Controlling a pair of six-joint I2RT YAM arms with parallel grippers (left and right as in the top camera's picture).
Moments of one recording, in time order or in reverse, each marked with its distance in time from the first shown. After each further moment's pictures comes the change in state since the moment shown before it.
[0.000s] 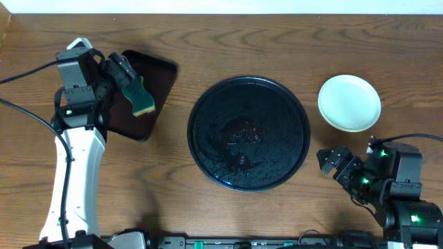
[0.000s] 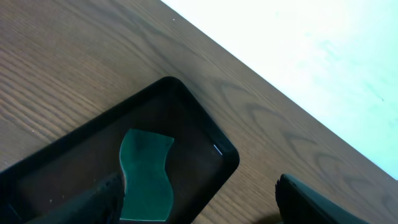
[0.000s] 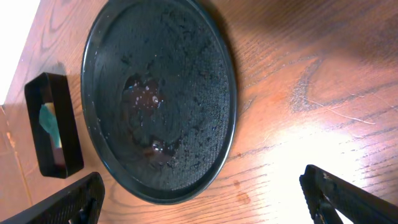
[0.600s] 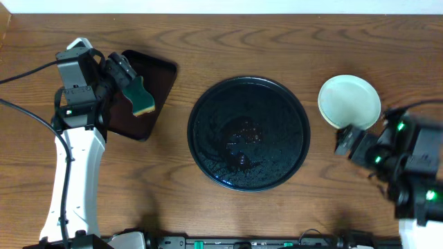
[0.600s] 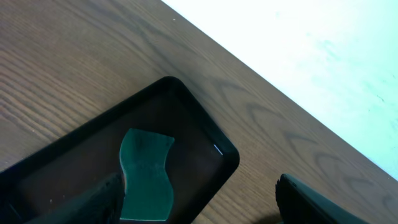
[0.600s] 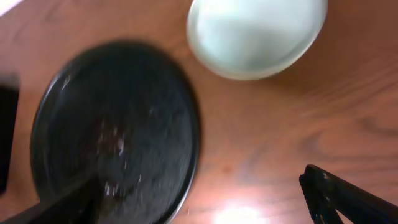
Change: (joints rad) left arm 0.000 0.000 0.000 0.000 0.000 0.000; right arm -0.035 0.140 0.175 0.023 0.169 -0.342
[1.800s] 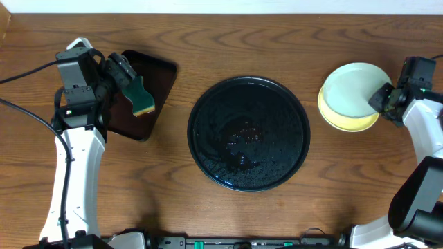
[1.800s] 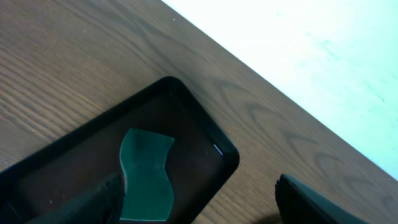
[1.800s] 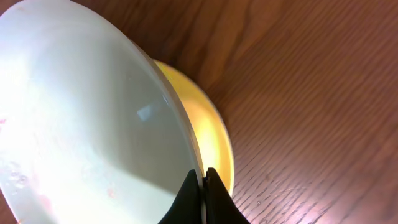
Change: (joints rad) left arm 0.000 0.000 0.000 0.000 0.000 0.000; right arm -0.225 0.875 0.258 0.406 0.232 0.115
